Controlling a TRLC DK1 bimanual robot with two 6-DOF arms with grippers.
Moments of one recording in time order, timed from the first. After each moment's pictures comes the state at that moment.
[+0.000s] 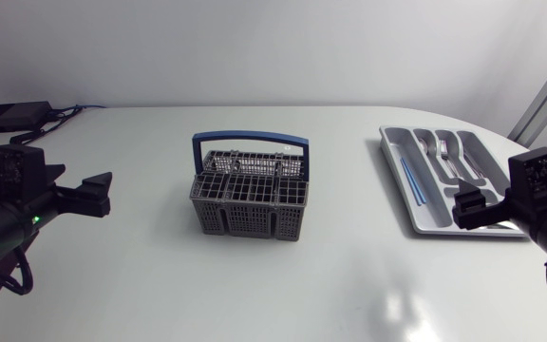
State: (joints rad) left arm 0.00 0.87 0.43 0.07 -0.01 0.18; right arm -0.07 0.79 0.40 0.05 0.11 -0.43
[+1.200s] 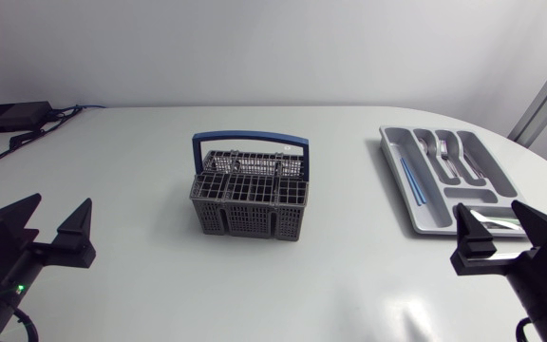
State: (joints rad) left arm 0.04 0.32 0.09 0.14 0.03 0.14; right arm -0.02 0.13 0.06 0.01 0.03 -0.09
